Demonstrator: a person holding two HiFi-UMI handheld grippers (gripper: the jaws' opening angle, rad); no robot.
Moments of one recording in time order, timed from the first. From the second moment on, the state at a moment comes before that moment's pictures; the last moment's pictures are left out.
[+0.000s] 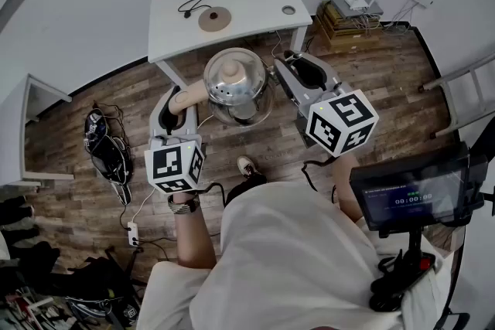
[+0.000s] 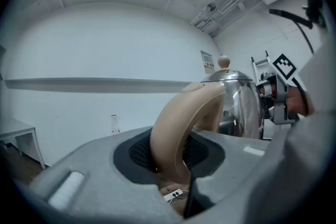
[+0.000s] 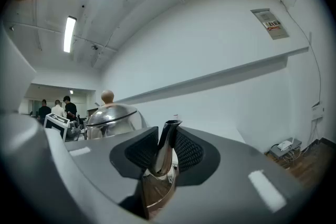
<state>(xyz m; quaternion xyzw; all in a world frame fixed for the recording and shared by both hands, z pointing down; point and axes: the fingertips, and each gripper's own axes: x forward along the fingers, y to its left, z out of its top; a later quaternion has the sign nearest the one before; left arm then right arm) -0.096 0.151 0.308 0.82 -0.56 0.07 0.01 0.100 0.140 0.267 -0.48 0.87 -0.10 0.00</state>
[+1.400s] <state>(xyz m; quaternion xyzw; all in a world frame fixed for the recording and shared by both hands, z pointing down) -0.078 0.119 0.312 0.82 -0.57 0.07 0.03 0.117 0.103 0.271 -0.47 0.87 -0.13 0.01</state>
